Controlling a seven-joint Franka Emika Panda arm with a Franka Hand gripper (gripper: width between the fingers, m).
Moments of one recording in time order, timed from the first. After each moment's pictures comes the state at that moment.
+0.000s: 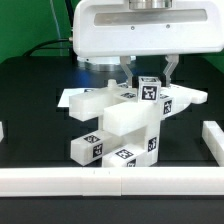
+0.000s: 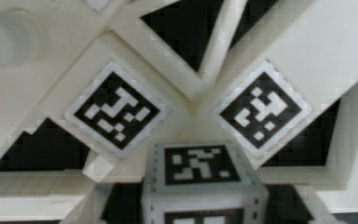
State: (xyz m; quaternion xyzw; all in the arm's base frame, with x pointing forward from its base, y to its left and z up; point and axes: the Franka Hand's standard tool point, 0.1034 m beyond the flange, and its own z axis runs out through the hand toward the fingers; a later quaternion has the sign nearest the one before) arm 0.601 0.027 0.117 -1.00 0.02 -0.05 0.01
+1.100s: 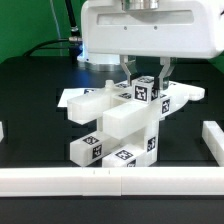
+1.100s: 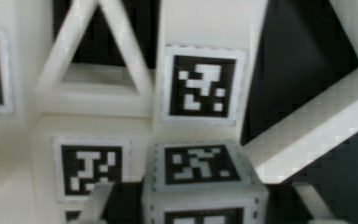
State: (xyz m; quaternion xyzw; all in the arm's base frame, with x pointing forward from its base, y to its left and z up) arm 0.603 0.026 0.117 -0.93 0.36 -0.04 0.04
